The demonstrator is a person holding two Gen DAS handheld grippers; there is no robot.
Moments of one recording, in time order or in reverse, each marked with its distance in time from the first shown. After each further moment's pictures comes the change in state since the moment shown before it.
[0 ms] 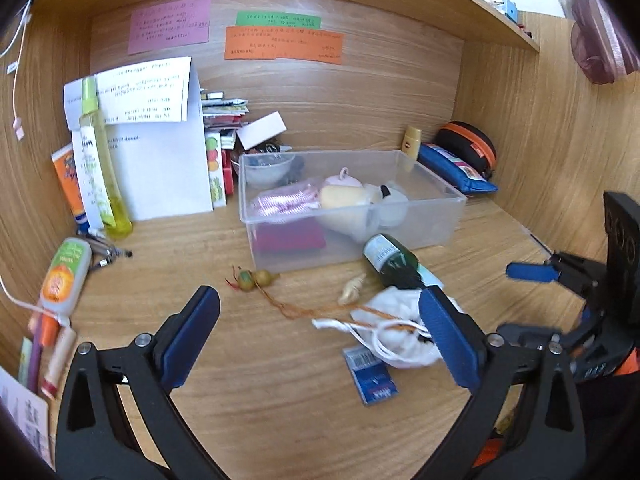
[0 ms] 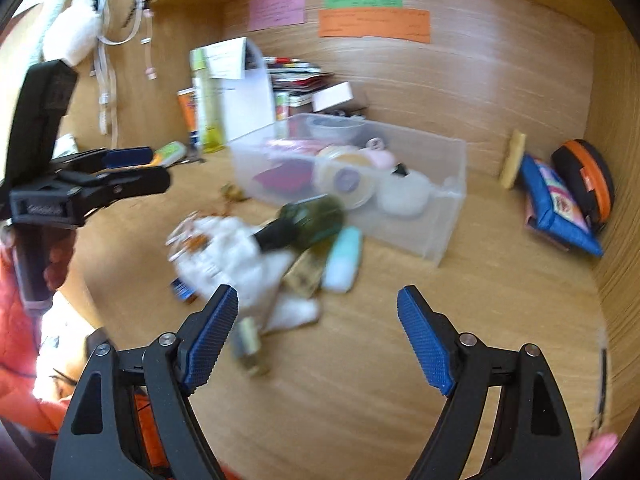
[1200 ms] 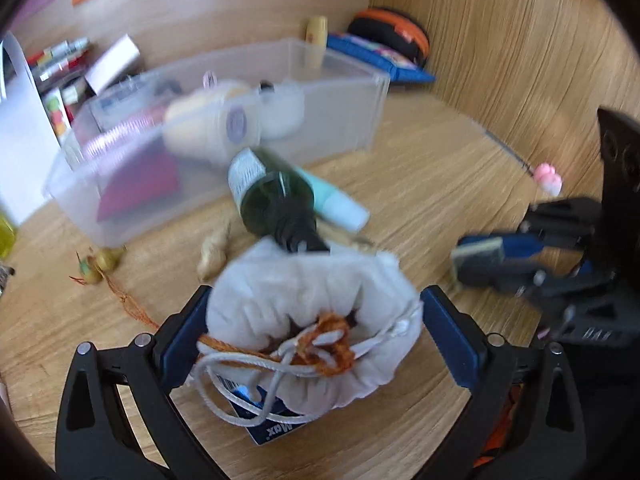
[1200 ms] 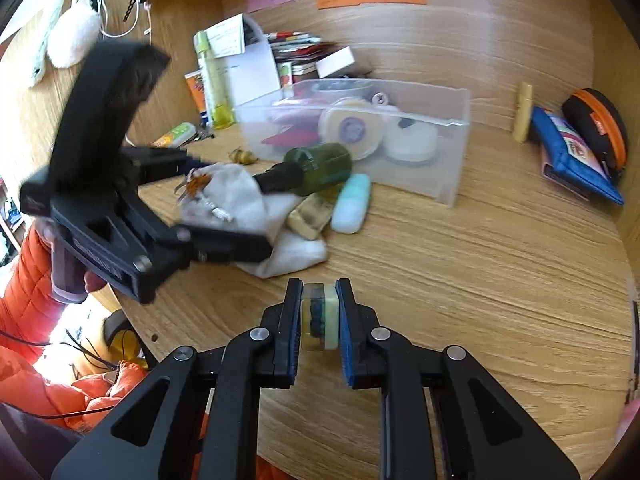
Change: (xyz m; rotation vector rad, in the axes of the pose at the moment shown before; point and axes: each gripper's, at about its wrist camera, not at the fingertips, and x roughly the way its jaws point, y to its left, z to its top) left arm 0.096 -0.065 -0.011 0.211 0.341 -0.221; right arm 0.007 -0.023 -0.025 0.077 0.056 0.059
